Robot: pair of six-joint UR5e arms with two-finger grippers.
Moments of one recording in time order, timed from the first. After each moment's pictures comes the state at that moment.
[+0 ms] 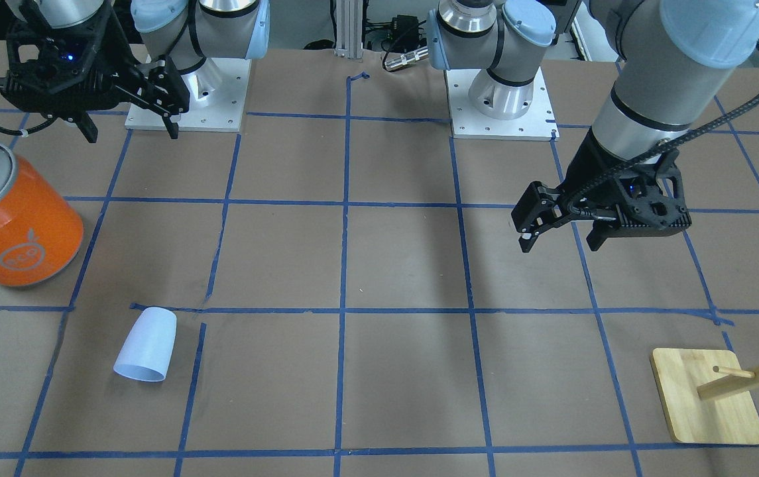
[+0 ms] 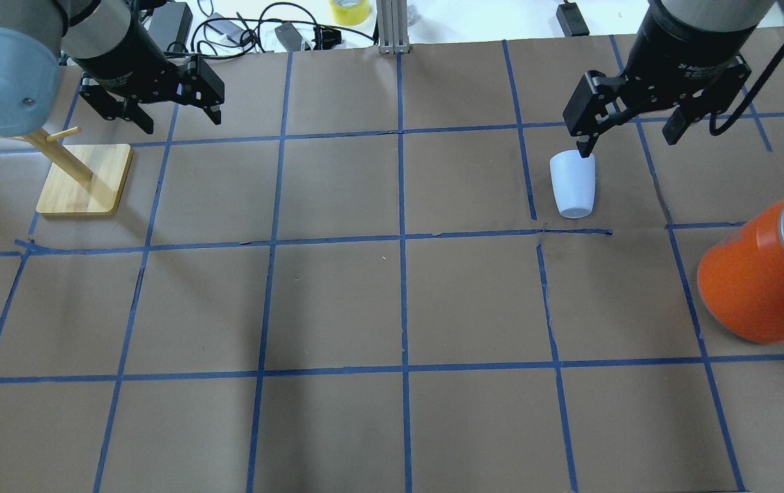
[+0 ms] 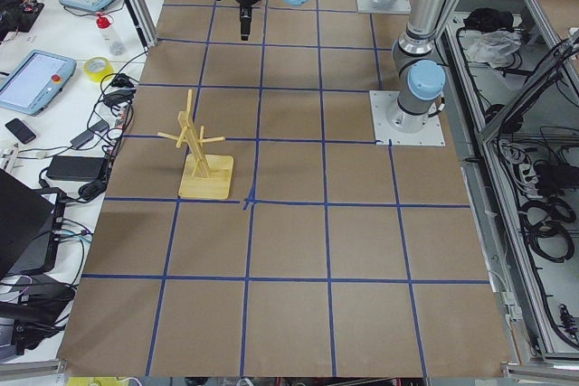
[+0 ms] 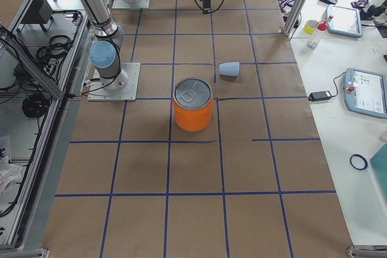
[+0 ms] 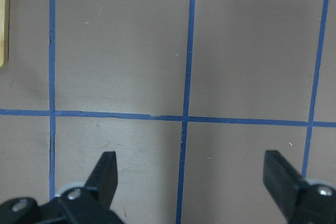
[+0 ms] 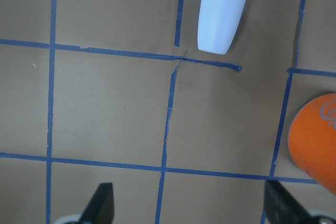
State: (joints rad) left arm -1.49 -1.69 -1.55 -1.34 1.52 0.00; right arm 1.57 -1.61 1.50 -1.46 -1.59 -0.12
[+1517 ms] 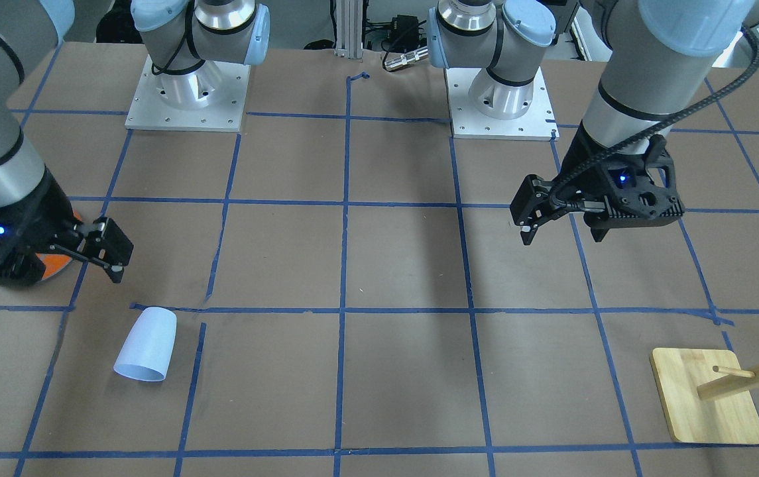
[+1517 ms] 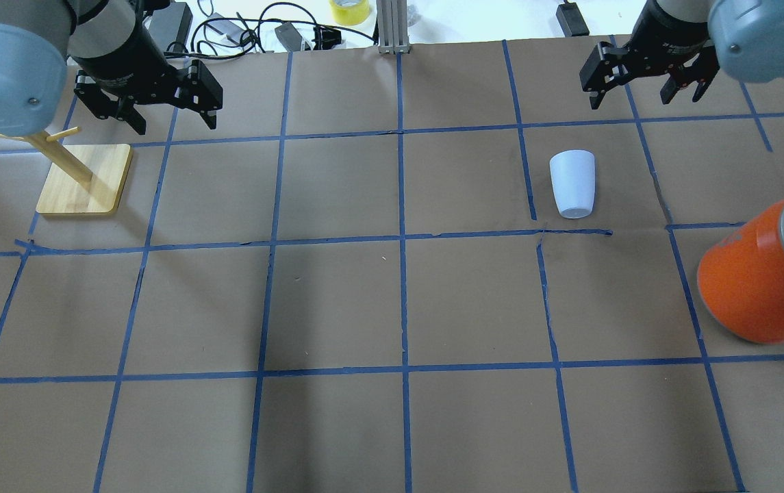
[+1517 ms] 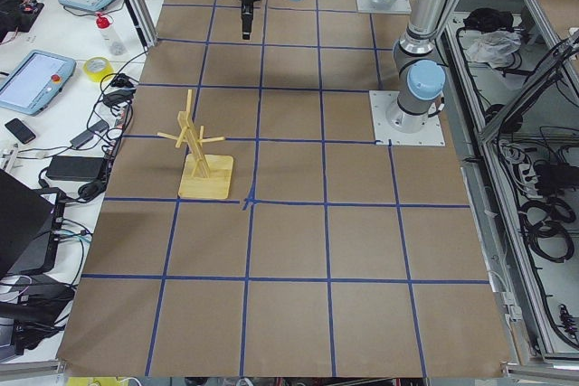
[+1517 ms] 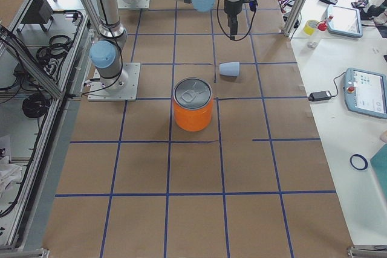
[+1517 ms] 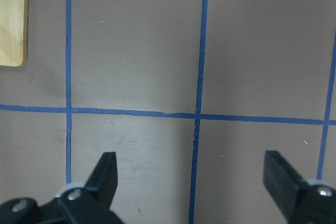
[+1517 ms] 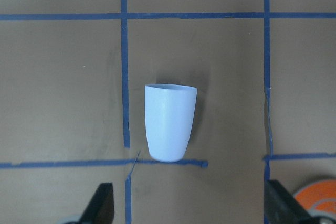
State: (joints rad) left arm -1.54 -1.68 -1.53 -1.37 1.62 -0.01; right arm 1.45 -1.33 1.51 -1.86 -1.60 -0.10
